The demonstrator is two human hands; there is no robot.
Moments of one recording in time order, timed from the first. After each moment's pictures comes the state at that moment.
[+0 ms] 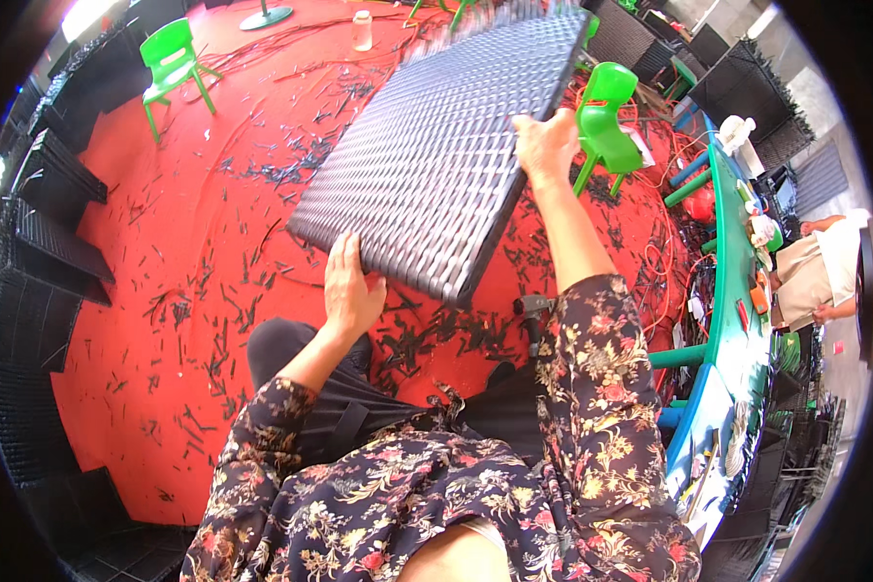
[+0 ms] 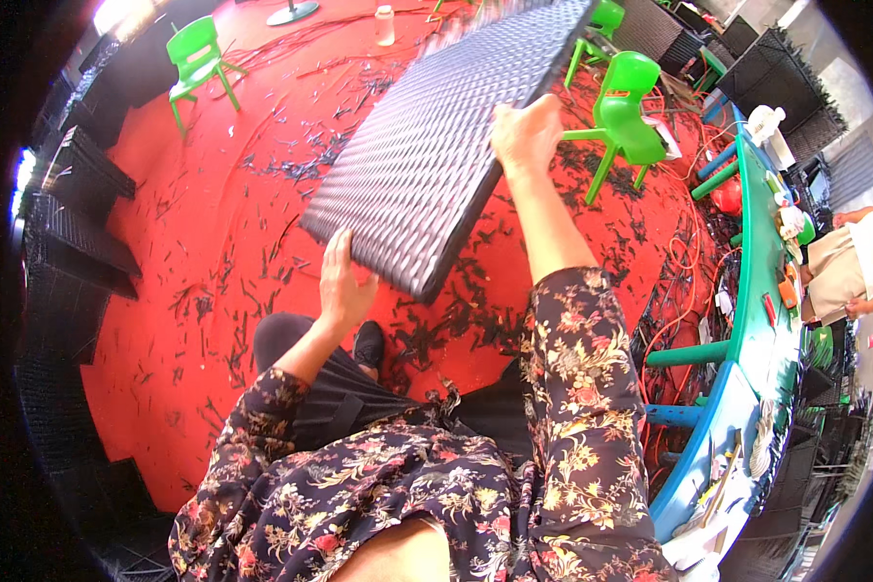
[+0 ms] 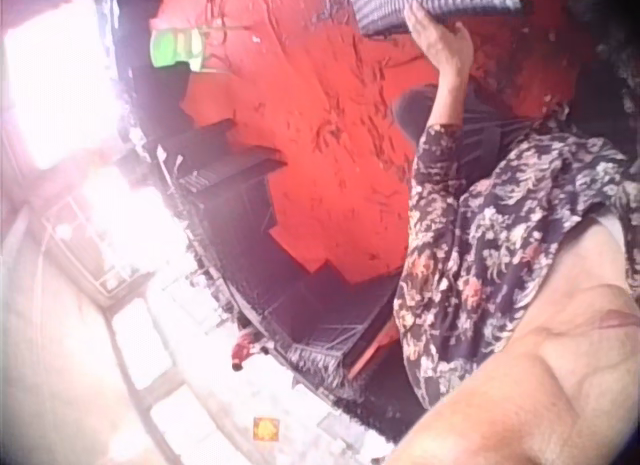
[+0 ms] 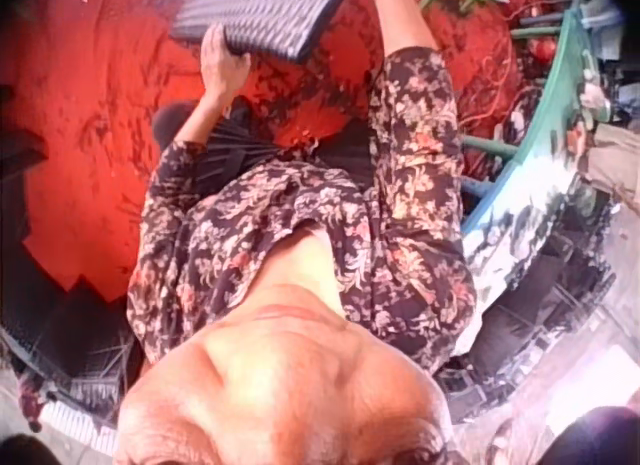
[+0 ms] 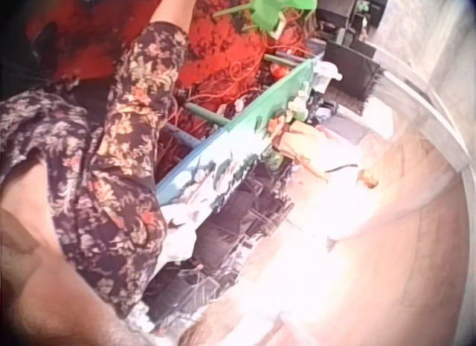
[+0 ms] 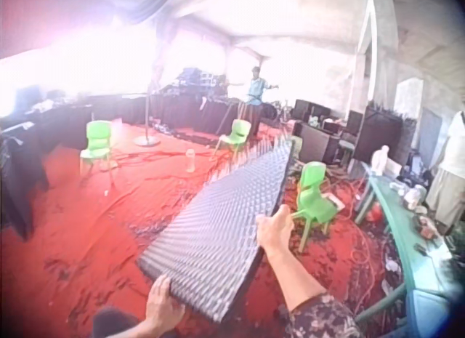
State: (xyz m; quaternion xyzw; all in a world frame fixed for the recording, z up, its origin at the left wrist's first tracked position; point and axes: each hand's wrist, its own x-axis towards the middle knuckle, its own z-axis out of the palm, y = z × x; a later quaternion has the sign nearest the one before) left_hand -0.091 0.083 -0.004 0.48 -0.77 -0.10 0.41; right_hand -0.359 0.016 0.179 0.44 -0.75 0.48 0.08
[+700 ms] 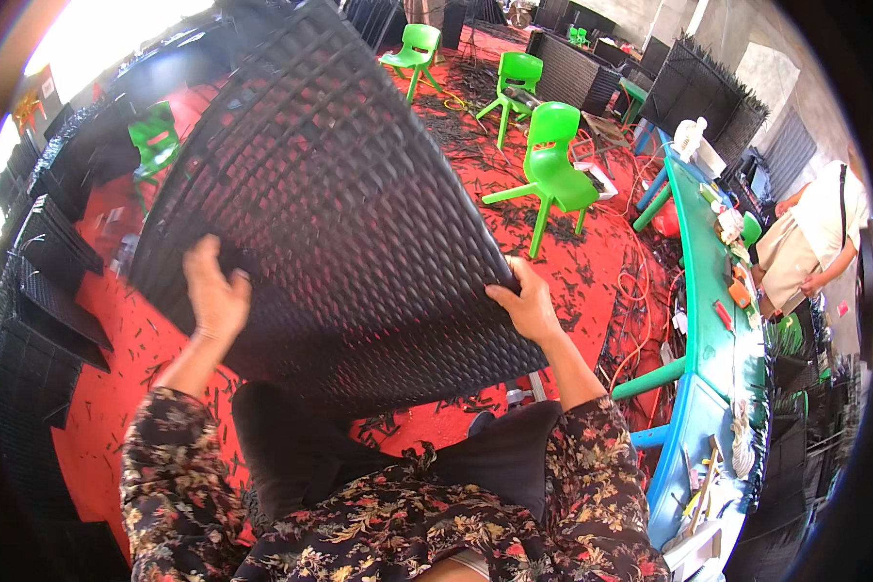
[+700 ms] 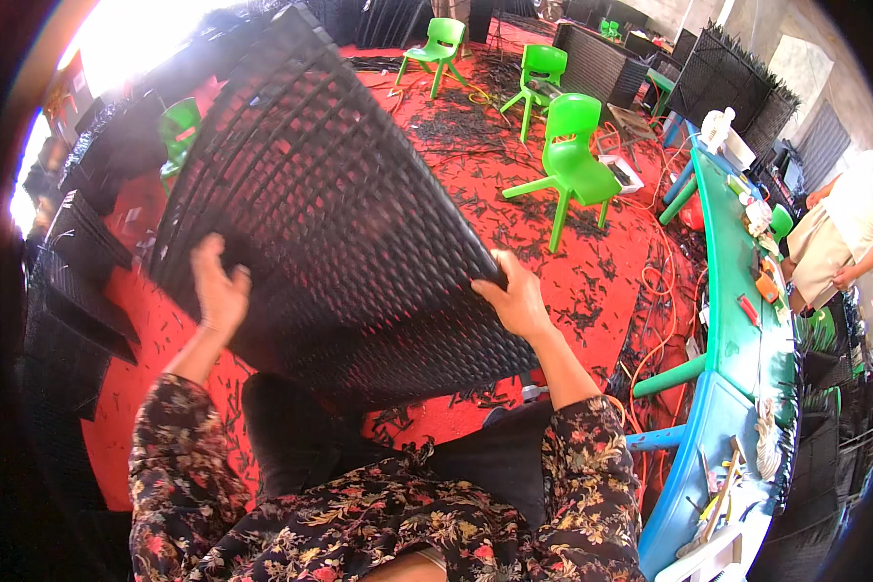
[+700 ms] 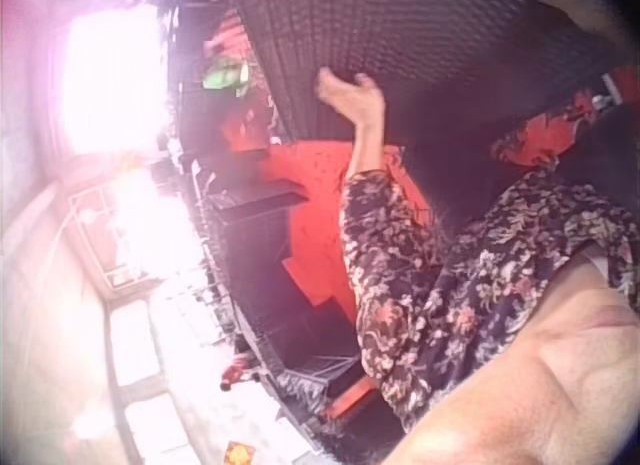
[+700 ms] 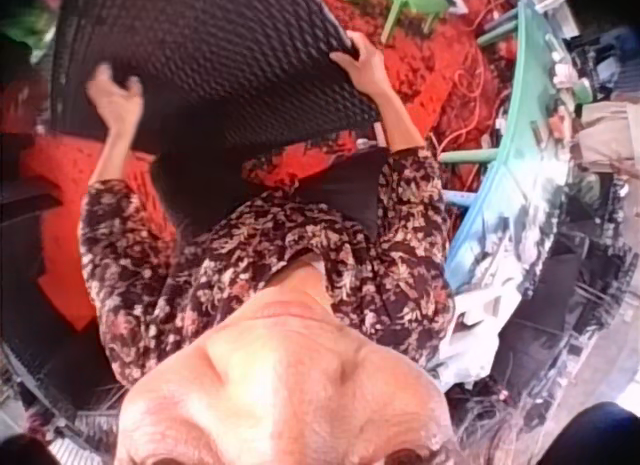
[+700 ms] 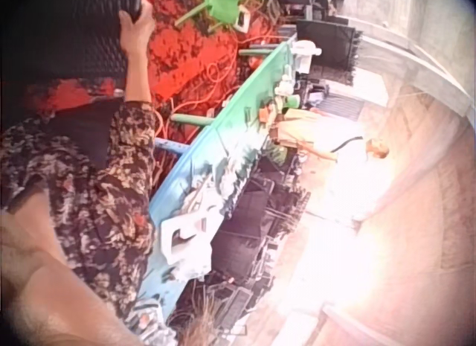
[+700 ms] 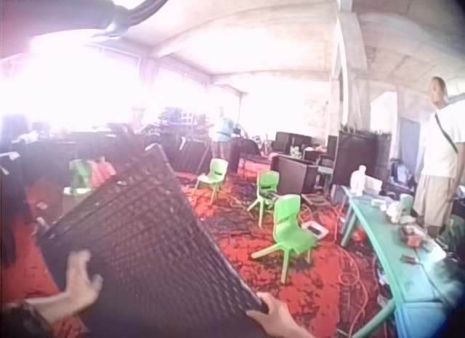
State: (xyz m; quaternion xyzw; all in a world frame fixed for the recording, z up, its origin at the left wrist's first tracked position) left_hand 0.009 -0.005 0.120 0.48 -0.74 0.09 0.46; right_hand -0.414 0.152 0.122 0.60 -0.64 0.44 -0.19
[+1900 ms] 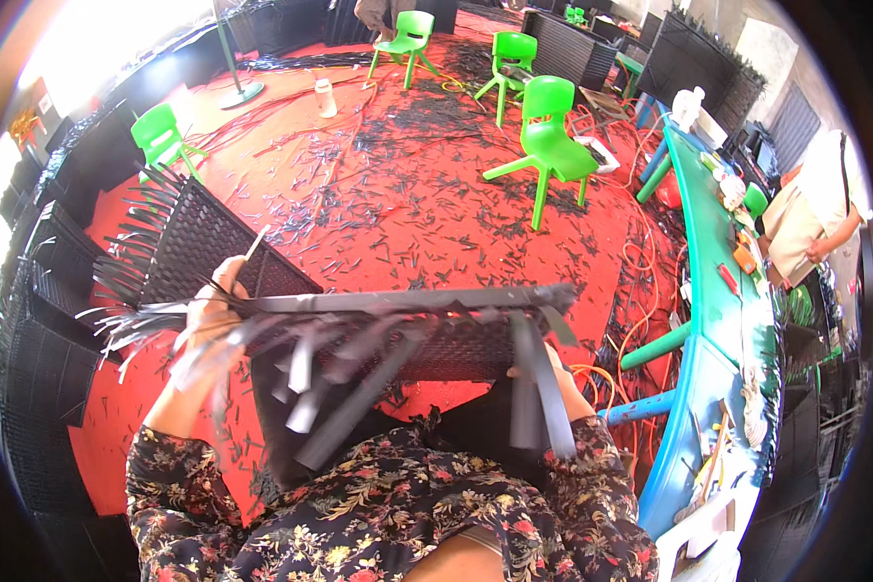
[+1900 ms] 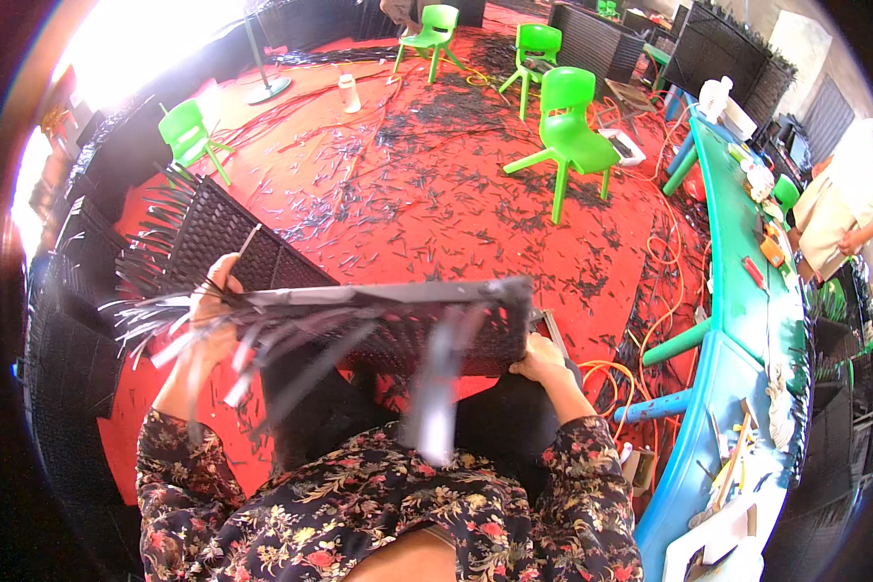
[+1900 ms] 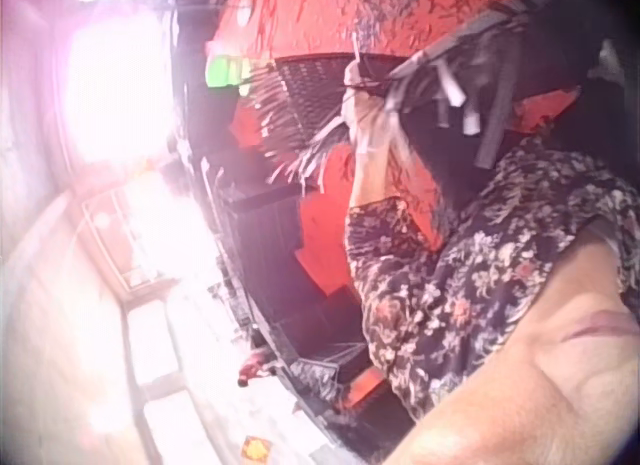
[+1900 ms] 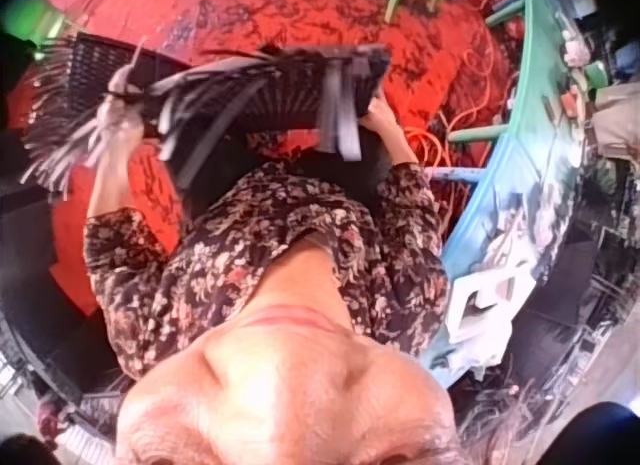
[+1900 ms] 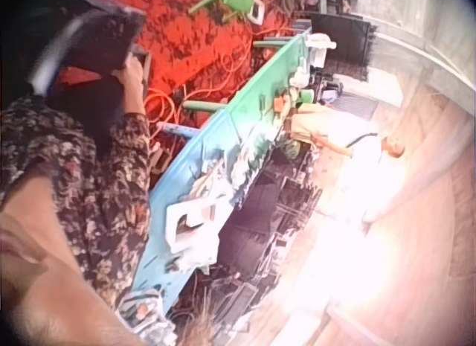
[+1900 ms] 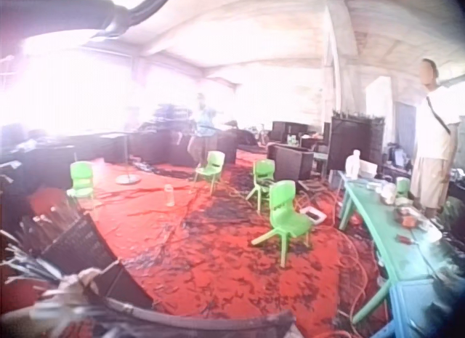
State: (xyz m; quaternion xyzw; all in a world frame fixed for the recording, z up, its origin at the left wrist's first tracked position) left_hand 0.015 0.078 0.161 0.41 -0.72 -0.41 0.39; right_hand -0.444 0.267 -0.020 0.61 -0.76 0.11 -0.21
